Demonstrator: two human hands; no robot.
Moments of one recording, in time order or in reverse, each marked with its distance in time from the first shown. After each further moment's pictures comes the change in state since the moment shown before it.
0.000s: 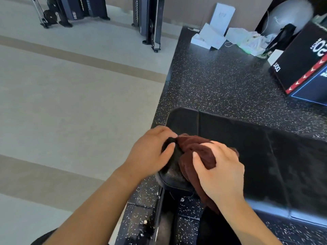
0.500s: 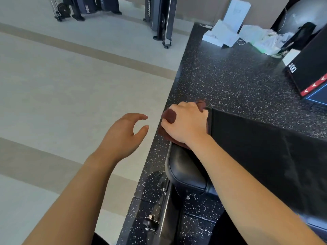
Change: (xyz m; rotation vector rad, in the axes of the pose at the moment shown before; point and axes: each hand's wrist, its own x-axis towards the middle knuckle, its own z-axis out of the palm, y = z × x) left_hand -0.019 -0.055 -0.043 0.015 0.155 -0.300; right_hand 0.089 -0.079 0.075 -0.336 -0.355 -0.333
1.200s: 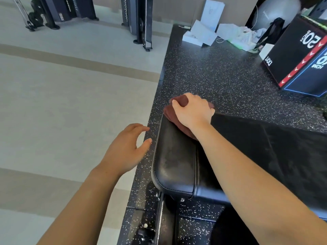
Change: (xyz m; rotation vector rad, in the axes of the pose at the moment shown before) left_hand 0.009 0.021 0.035 -0.013 -0.102 0.123; right_hand 0.031 0.062 -0.006 0.246 0.148 0.388
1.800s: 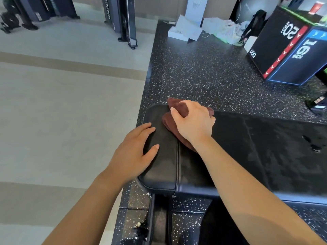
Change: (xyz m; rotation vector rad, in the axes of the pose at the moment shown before) left_hand 0.003 0.034 0.034 0.041 -0.097 0.142; right_hand -0.032 0.050 -0.016 0.082 0.080 0.021
